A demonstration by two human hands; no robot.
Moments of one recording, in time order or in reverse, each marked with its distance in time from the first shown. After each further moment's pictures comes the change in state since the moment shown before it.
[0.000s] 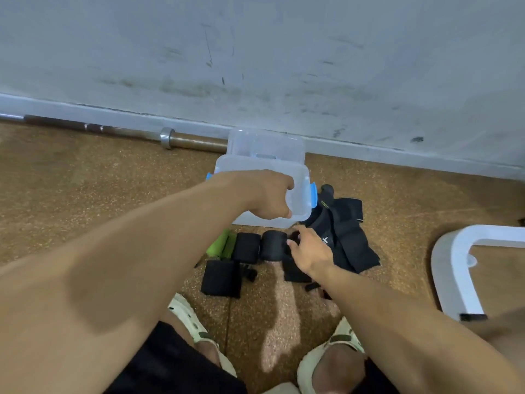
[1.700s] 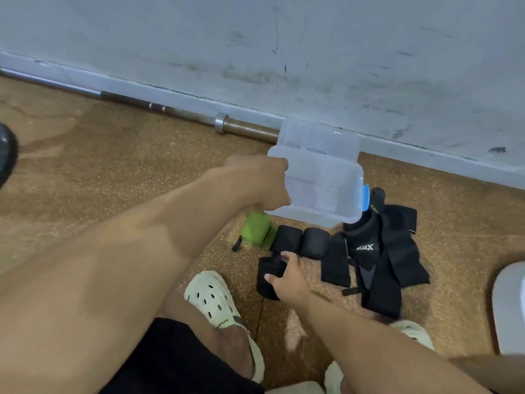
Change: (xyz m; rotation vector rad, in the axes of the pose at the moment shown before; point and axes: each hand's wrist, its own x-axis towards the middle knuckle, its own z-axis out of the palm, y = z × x) left_hand -0.060 -0.064 -0.003 0.043 0.141 -0.330; right_hand -0.059 -0.078 0.105 0.492 -0.329 0.050
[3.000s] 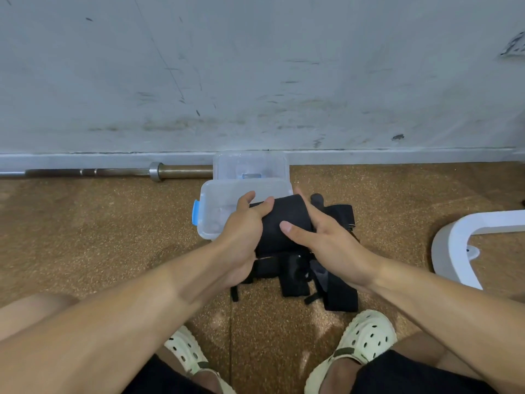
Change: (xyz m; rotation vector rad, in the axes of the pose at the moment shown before) left_hand -0.012 0.125 0.038 -1.644 -0.066 -0.125; right_hand -0.131 -0.078 -0.230 0.418 -0.066 -0.434
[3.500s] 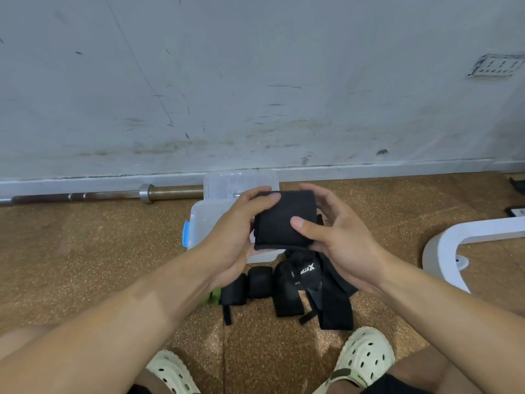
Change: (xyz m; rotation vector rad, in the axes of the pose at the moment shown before) left_hand 0.004 0.027 0.009 -0.019 -0.258 0.161; right_hand -0.008 -0.030 -0.025 0.242 0.261 -0.126
